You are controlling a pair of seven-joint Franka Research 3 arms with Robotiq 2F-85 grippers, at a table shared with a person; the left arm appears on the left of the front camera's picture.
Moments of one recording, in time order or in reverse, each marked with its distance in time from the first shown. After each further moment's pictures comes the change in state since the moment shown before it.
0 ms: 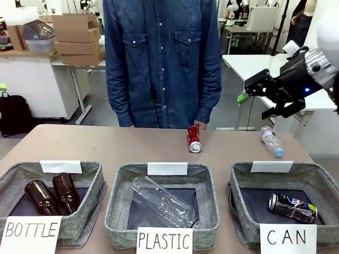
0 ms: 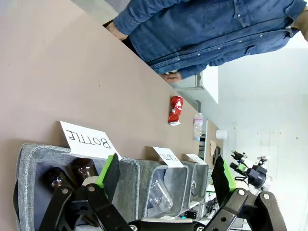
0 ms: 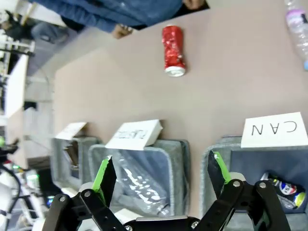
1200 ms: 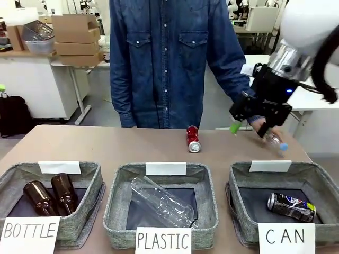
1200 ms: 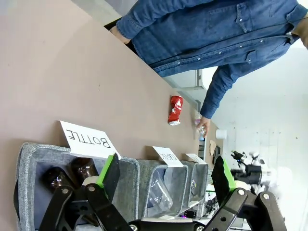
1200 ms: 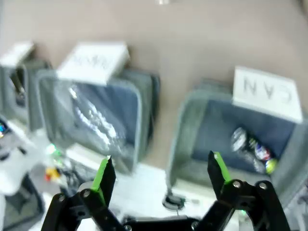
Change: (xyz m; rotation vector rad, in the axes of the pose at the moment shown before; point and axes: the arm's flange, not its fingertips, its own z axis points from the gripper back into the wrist) left arm 0.000 0.000 0.001 -0.001 0.002 0.000; right arm -0.005 0.023 -0.025 -0.187 0.482 0.229
